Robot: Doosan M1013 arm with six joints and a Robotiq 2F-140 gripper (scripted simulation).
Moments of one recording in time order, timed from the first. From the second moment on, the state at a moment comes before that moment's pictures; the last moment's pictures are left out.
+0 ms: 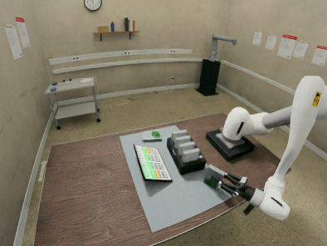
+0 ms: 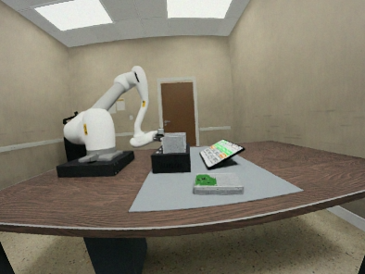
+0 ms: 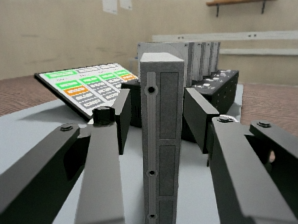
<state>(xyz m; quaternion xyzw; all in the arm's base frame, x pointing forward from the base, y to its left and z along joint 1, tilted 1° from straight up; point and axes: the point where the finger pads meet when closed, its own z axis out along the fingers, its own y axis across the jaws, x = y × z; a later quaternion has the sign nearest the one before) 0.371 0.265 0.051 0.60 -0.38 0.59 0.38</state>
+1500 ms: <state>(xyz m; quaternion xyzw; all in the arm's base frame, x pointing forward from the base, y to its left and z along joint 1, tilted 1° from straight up) 0.350 0.312 0.052 0.60 -0.38 0.59 0.38</state>
